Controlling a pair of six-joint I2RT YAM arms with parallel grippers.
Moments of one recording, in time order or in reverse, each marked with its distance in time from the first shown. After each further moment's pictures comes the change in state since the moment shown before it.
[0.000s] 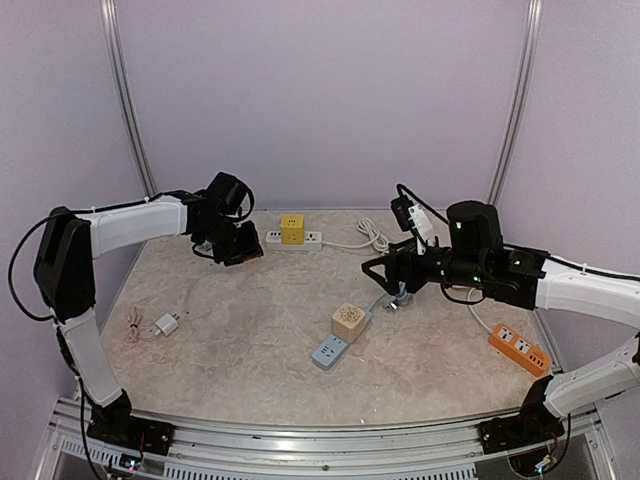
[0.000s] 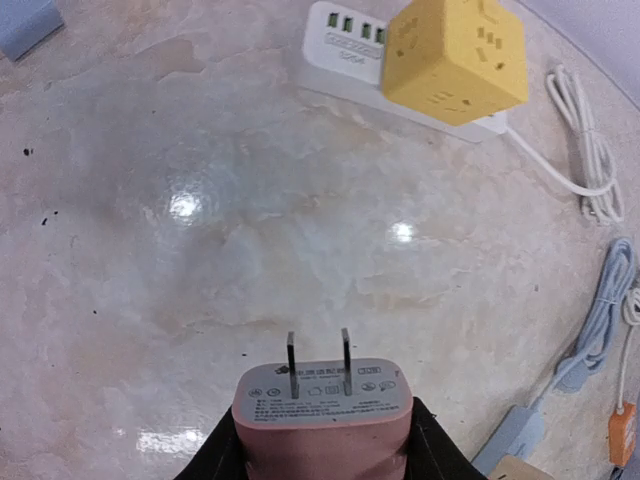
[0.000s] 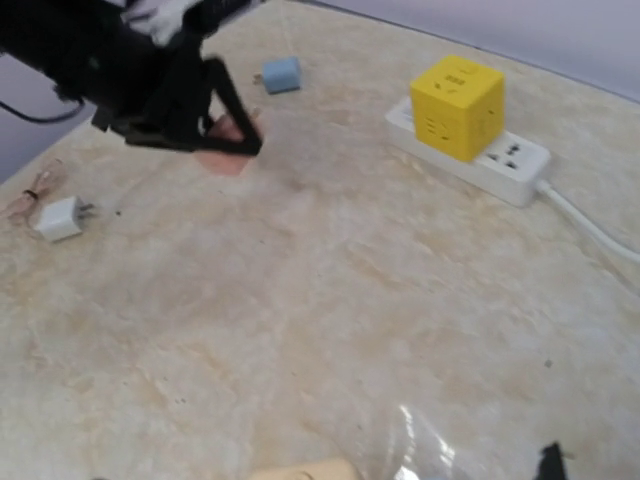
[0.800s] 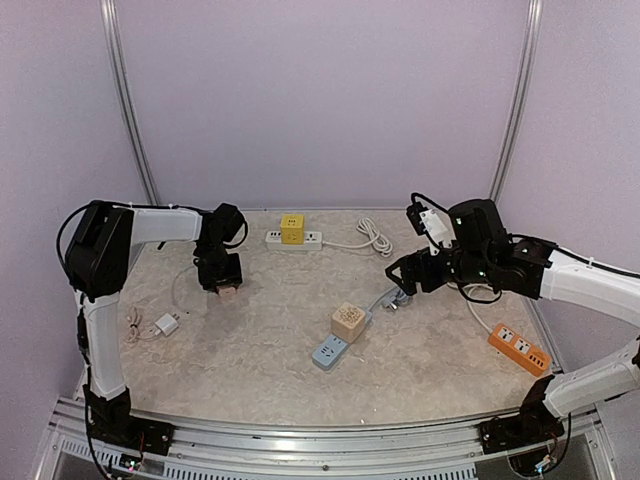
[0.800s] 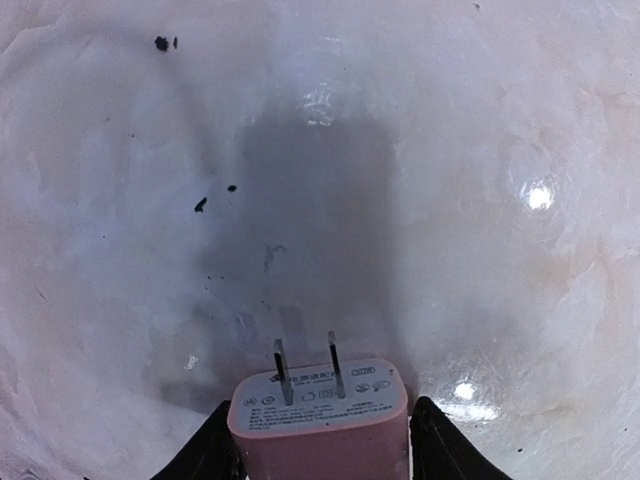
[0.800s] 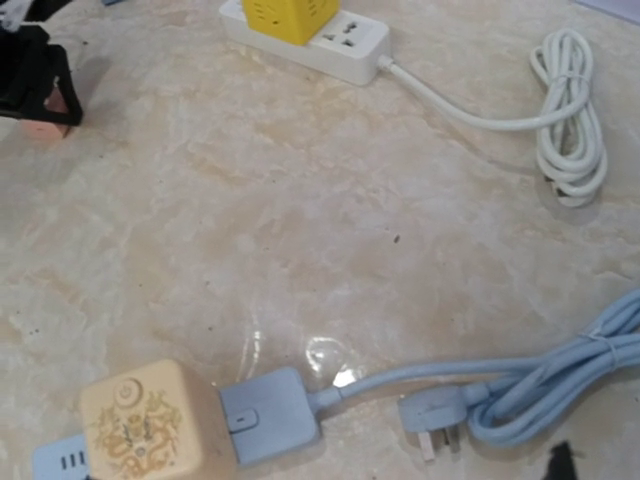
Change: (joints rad) left arm 0.099 0.215 0.039 -0.145 -0.118 0.062; right arm -0.077 -0.008 0.035 -0.243 0.129 -0.002
